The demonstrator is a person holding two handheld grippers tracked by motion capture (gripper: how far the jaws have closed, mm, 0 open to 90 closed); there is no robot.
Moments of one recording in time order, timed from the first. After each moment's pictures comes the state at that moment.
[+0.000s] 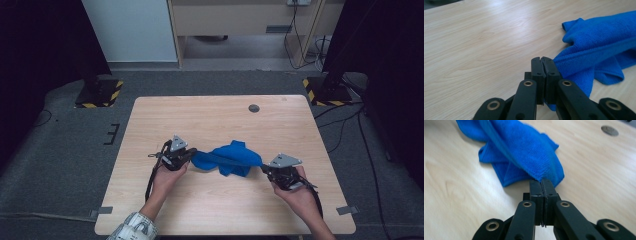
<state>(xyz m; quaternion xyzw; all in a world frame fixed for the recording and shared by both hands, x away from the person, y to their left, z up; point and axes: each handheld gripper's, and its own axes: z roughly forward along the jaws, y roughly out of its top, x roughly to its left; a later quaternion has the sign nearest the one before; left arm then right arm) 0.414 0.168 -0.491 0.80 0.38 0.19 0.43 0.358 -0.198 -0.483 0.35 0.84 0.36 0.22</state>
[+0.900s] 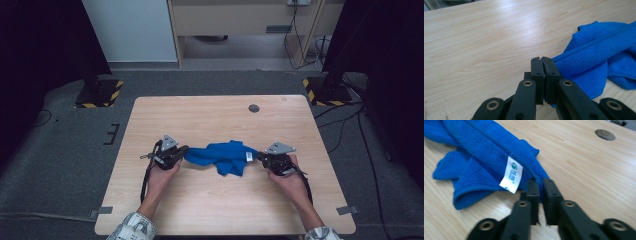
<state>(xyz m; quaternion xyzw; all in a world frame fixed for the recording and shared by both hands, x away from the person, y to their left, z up) 0.424 0.196 -0.503 0.77 0.42 0.21 0.43 0.415 -0.193 -0.511 0.36 0.81 0.40 0.22</state>
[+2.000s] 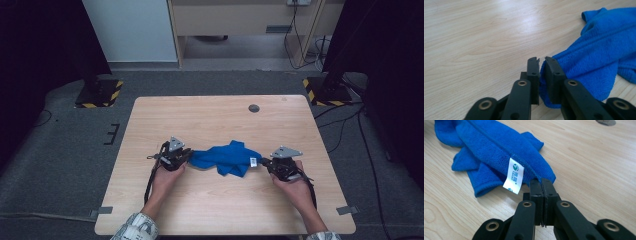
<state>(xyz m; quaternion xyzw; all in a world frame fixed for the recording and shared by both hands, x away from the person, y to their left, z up) 0.428 0.179 -0.518 0.79 0.42 0.20 0.40 0.394 -0.203 -0.505 0.40 0.81 0.39 0.20</state>
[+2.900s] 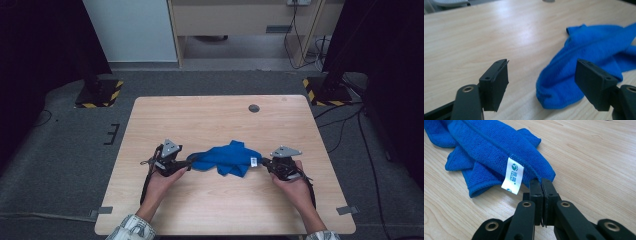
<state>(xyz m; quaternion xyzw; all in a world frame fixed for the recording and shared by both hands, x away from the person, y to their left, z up) 0.404 0.185 -0.503 0.78 0.40 0.21 0.44 0.398 -0.204 -0.509 0.41 0.81 0.38 0.19</state>
